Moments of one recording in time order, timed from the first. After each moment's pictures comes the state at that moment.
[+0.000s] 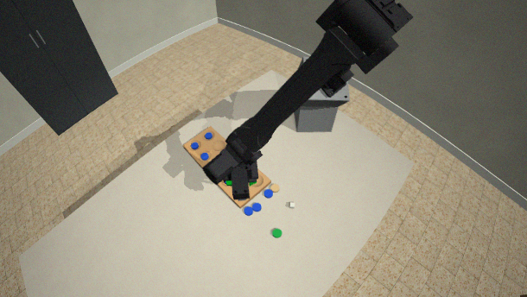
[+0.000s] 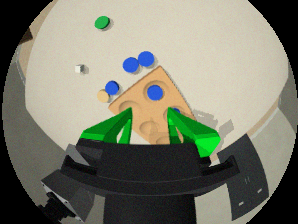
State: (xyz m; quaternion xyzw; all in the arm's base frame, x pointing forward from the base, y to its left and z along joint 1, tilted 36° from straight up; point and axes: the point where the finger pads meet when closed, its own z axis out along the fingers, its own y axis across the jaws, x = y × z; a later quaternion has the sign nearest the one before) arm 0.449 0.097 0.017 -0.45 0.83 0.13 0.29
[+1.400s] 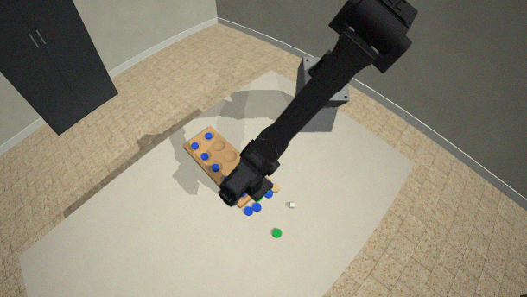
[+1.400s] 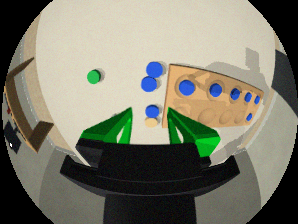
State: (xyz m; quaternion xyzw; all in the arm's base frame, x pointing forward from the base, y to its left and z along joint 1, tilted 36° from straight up) arm 0.439 0.147 0.030 -0.06 0.95 0.24 0.21
